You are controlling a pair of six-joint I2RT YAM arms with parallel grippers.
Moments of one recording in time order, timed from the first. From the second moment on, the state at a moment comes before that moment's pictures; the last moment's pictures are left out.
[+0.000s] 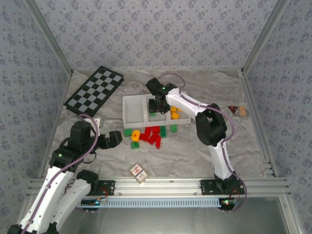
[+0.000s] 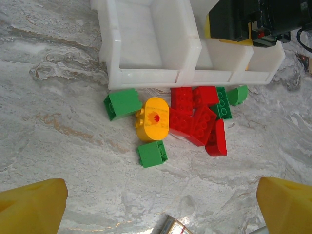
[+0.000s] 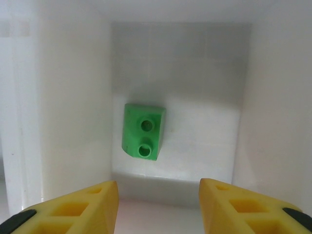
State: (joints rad) left arm -0.35 0.58 0.72 -0.87 0.22 -0.49; right arm 0.68 2.16 1.86 -0.91 0.02 0.53
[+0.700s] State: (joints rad) left arm -0.35 0.58 0.71 -0.87 0.22 -0.49; right arm 0.69 1.76 1.46 -0.88 0.15 0.57
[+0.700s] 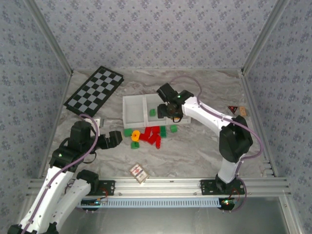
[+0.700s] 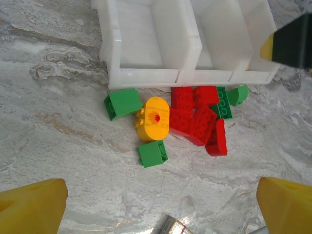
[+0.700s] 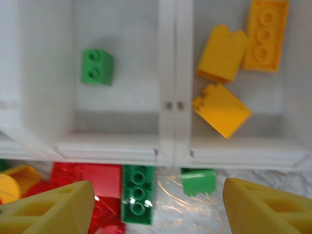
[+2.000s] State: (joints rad) left arm -0.35 0.59 0.71 -0.87 0.22 -0.49; right arm 0.61 1.80 1.22 -0.67 0.09 0.46
